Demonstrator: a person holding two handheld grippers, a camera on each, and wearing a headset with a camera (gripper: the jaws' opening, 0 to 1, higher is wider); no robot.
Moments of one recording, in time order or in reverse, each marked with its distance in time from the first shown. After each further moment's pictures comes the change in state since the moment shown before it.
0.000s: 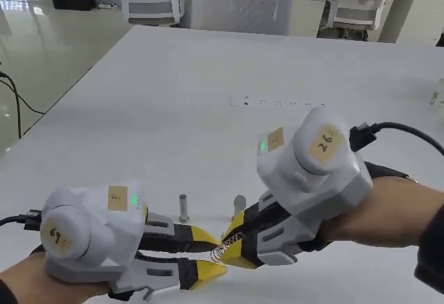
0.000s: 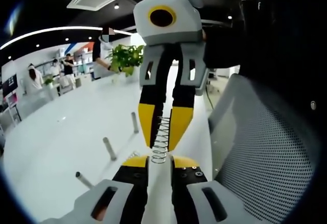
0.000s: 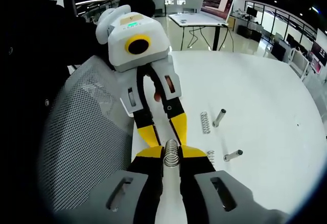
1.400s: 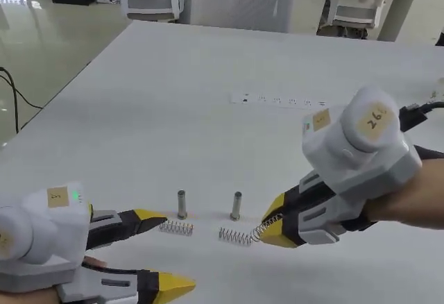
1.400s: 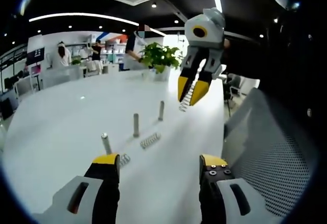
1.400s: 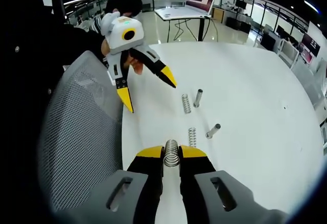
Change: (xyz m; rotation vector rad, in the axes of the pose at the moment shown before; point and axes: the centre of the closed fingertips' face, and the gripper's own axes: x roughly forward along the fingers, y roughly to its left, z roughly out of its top) left arm -0.042 0.027 -0.032 -0.226 -0.026 0.191; right arm -0.039 -0.027 -0.034 0.063 0.058 -0.081
